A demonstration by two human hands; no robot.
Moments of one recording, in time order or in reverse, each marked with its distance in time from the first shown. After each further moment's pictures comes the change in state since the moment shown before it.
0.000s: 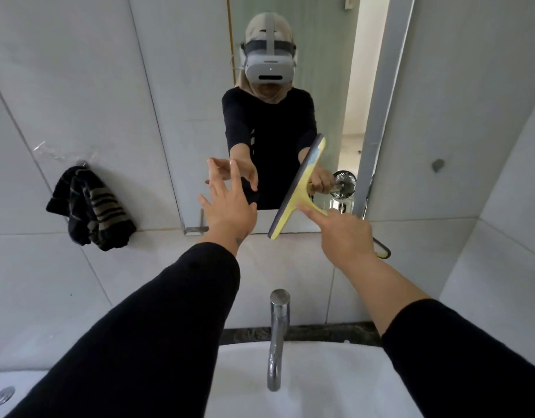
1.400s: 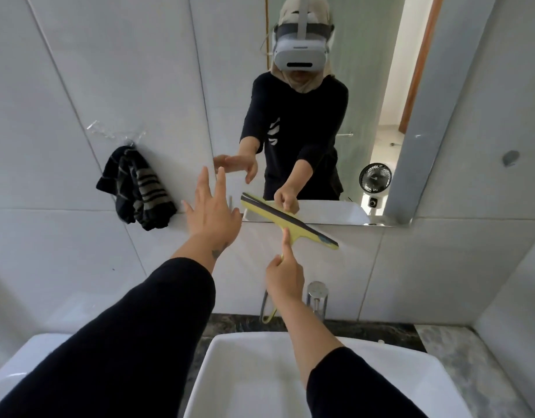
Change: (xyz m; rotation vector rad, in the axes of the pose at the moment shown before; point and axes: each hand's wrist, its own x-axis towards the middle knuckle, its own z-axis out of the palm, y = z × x) left_hand -0.020 -0.102 -0.012 0.016 0.079 -0.073; right_hand -0.030 -0.181 0.063 1.121 -0.209 0.487
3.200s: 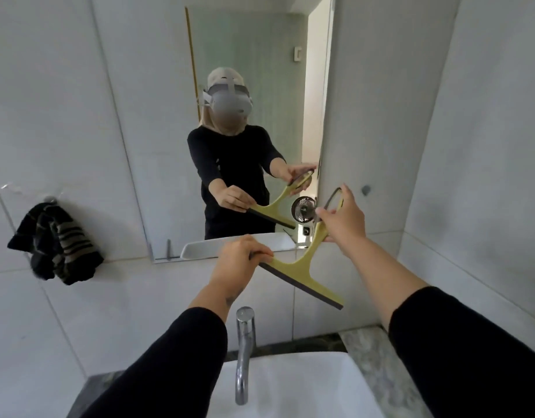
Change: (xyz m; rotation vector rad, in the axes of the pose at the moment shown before) left_hand -0.066 0.139 0.012 -0.560 -0.226 0.483; right_hand 0.038 -0.034 -0.277 0.085 0.376 -0.051
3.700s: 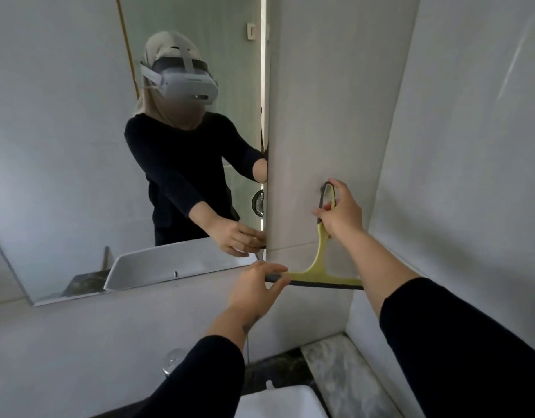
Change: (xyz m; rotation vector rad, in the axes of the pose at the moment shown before) left_hand 0.072 0.010 0.160 -0.090 -0.182 -0.005; right_hand 0.117 0.067 -0.045 -0.124 0.120 0.006
